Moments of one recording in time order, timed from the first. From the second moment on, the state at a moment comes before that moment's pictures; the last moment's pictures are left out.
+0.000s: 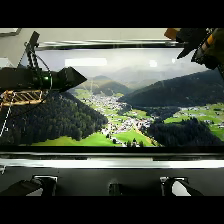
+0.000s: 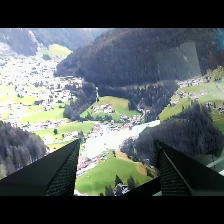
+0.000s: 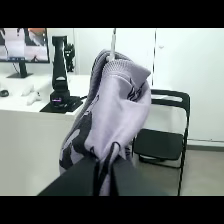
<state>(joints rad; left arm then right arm) -0.13 -1.19 1.46 -2.14 1.05 1.40 -0.50 -1.15 1.99 -2.71 1.03 2.28</state>
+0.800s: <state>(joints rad) -0.16 -1.20 1.46 -2.14 1.05 1.39 -0.74 -1.23 2.00 -2.75 0.87 2.54</state>
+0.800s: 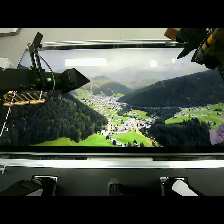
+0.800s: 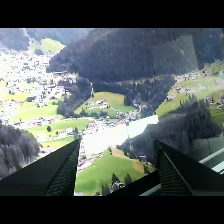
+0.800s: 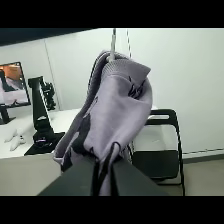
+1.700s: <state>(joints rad) -0.18 -1.20 1.46 -2.14 1.04 1.39 -0.79 -1.17 2.00 -2.59 1.00 2.44</state>
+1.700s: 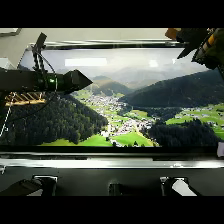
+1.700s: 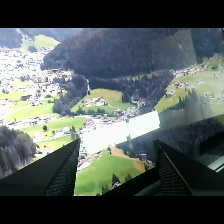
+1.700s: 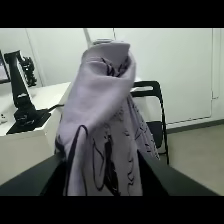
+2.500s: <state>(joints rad) -0.13 -1.17 1.46 -1.94 1.09 1.40 -0.63 -1.14 2.00 -1.03 1.03 1.78</state>
